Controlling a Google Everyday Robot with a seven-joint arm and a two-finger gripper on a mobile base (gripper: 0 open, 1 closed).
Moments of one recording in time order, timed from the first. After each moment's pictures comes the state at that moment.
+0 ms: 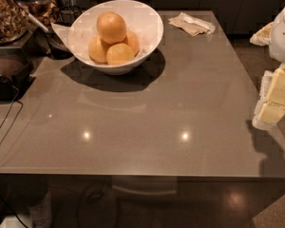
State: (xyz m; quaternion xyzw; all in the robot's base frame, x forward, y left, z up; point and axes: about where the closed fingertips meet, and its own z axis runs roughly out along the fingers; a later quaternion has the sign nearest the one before) arm 0.438 -0.217 0.977 -0.60 0.78 -0.04 0.16
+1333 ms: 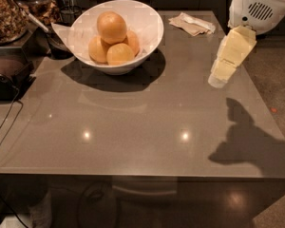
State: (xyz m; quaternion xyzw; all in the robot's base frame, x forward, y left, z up) arm 0.512 -0.182 0.986 -0.53 0.84 0.01 0.15
